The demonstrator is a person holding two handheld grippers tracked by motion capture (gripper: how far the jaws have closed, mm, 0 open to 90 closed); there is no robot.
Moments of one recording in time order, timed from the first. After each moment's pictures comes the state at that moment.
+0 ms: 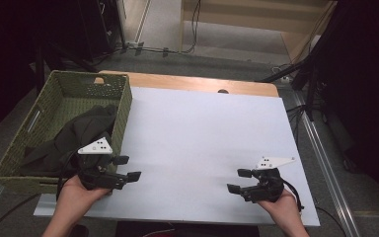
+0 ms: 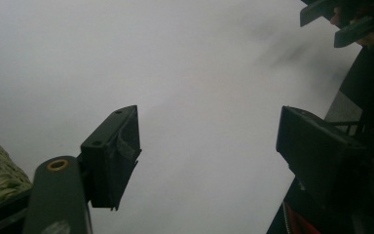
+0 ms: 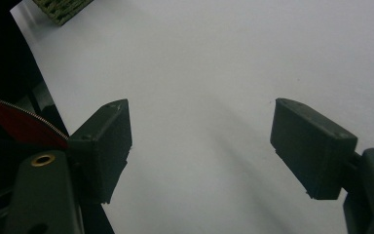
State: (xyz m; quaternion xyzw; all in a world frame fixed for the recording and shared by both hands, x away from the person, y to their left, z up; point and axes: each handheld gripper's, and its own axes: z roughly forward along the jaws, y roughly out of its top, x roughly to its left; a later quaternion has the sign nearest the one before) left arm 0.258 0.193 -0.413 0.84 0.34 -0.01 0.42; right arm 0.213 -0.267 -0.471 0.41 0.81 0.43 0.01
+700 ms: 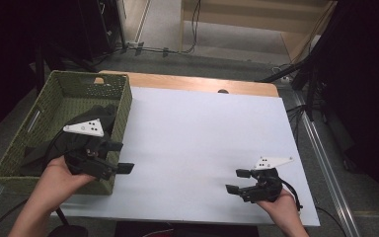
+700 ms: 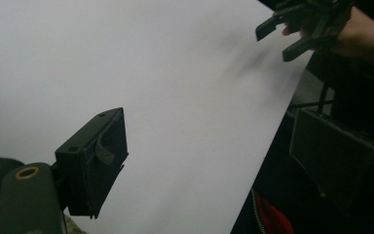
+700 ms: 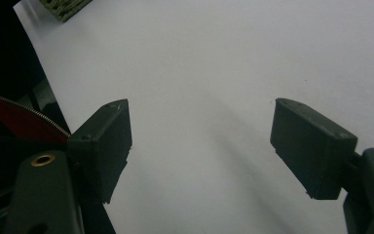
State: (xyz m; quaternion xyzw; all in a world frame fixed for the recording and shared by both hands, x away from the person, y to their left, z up) left arm 0.276 0.201 -0.350 0.86 0.29 -0.03 0.42; right arm 0.214 -0.264 -0.473 0.40 0.81 0.43 0.01
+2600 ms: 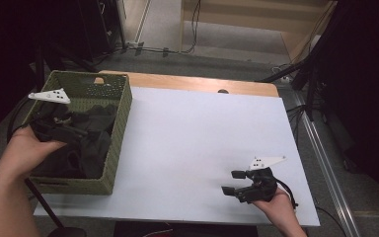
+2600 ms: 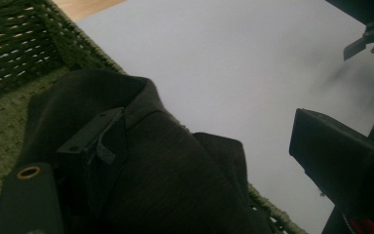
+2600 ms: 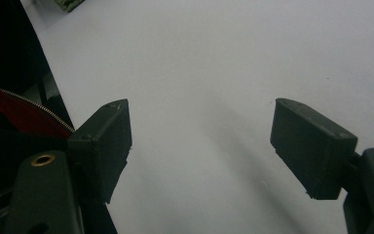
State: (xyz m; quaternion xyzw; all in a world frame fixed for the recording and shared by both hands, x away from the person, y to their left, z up) left arm 0.332 0.274 -0.328 0.86 0.34 0.06 0.39; right arm 0.219 -0.255 -0.478 0.39 0.82 0.42 -0.01
